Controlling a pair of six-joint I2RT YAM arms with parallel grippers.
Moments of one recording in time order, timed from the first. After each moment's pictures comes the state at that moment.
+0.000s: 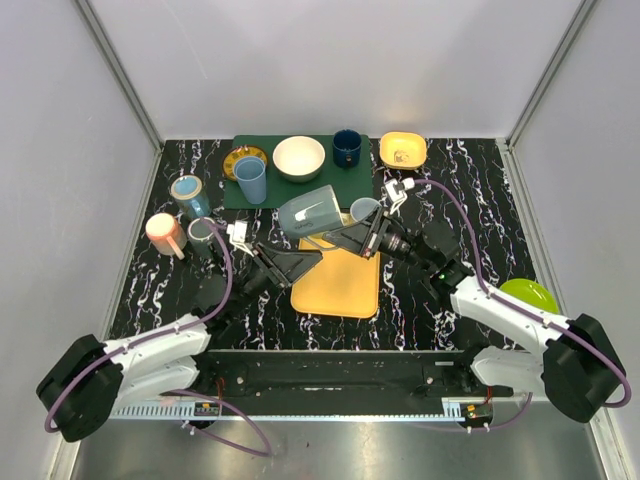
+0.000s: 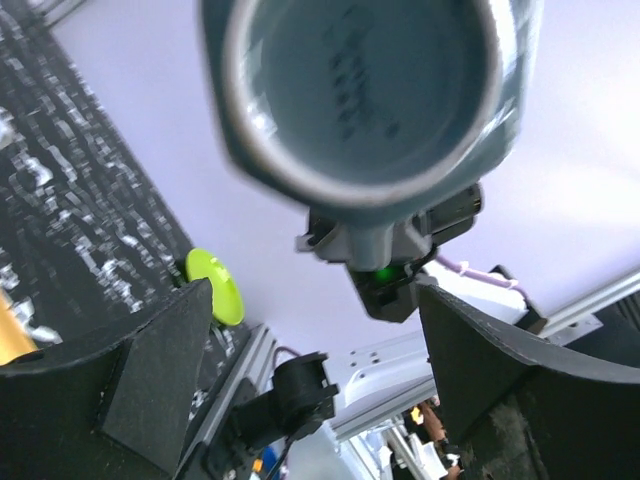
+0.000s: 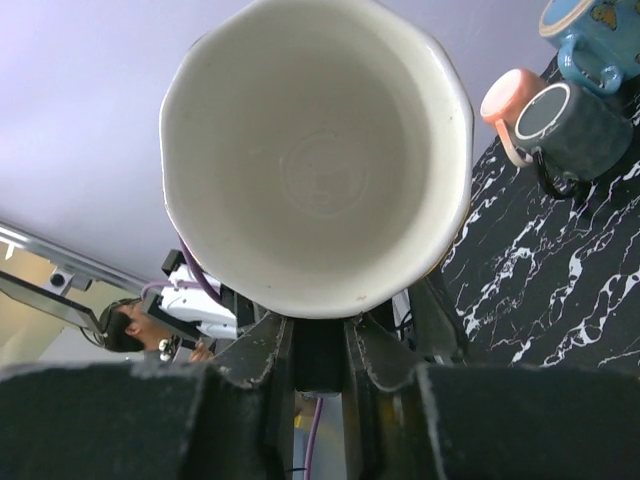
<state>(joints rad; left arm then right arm) -0.77 0.94 0.22 1.03 0.17 -1.16 0.68 1.15 0.64 0.74 -0.48 1.16</state>
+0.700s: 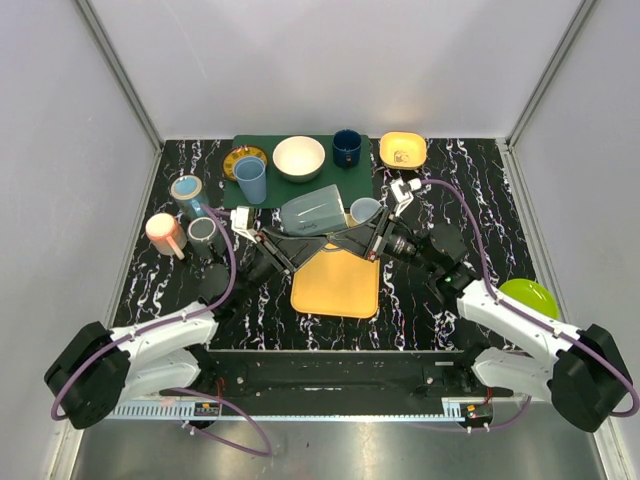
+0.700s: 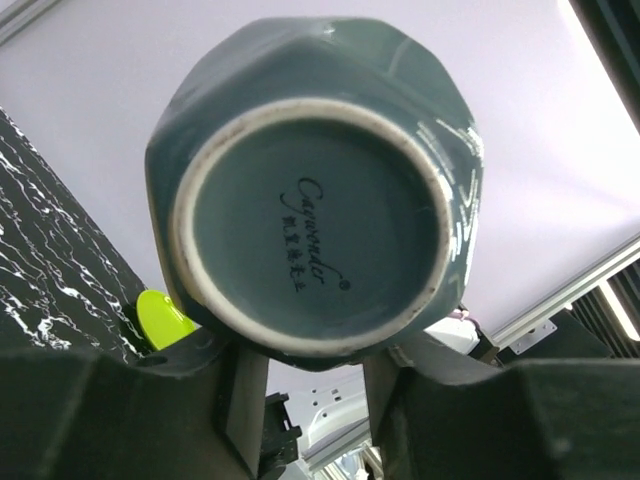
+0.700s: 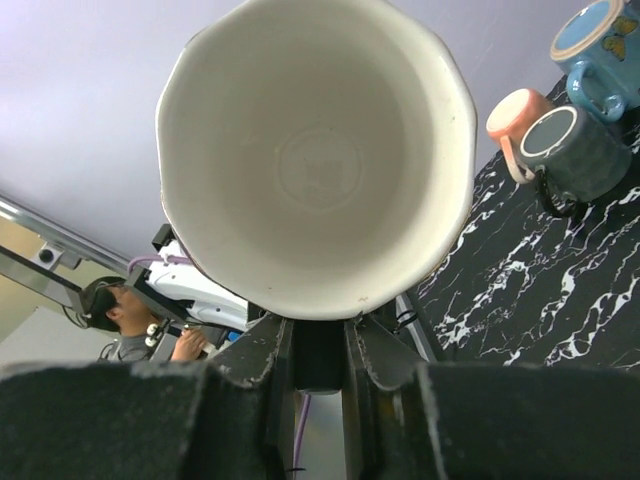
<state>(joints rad) -0.77 1.05 0.35 1.16 0.18 -1.20 0.68 1.09 0.63 0.73 -0.51 1.10</state>
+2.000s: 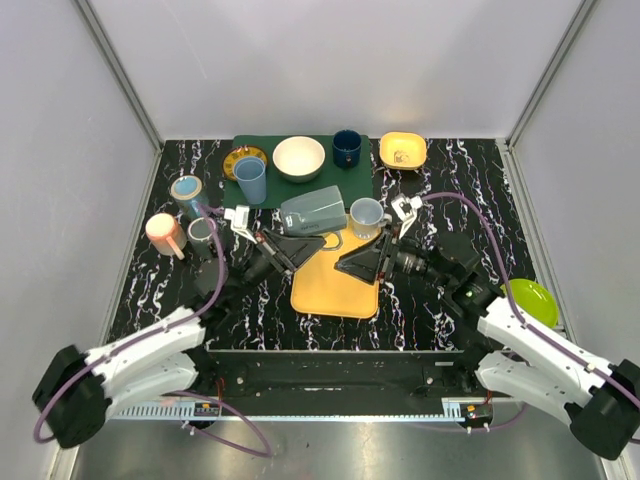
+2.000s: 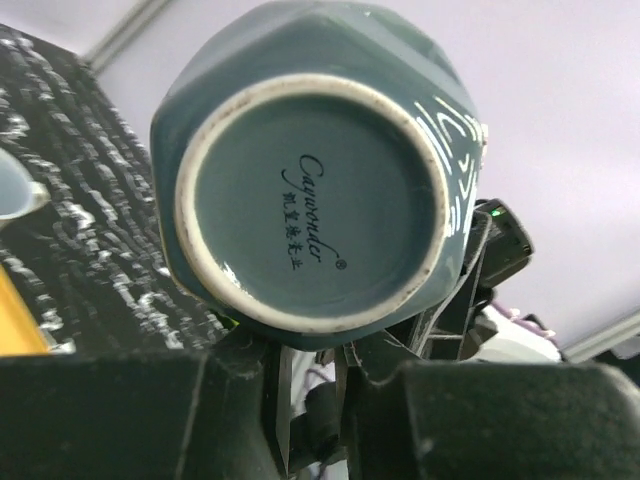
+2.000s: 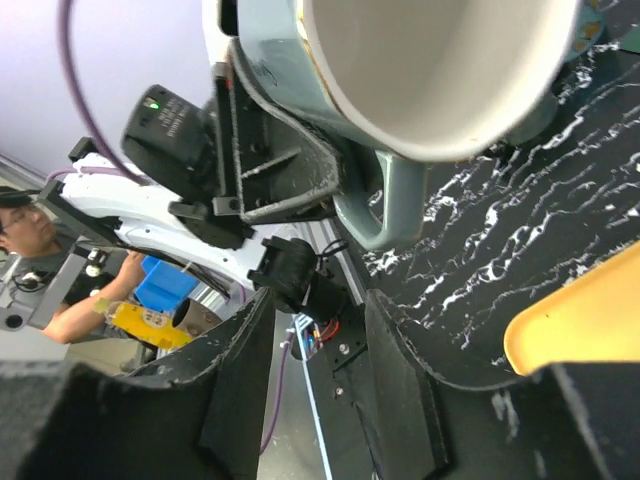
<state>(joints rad) -0.77 0.95 0.41 0.88 0.15 -1.06 0.71 0.90 0.63 0.37 -0.54 0.80</state>
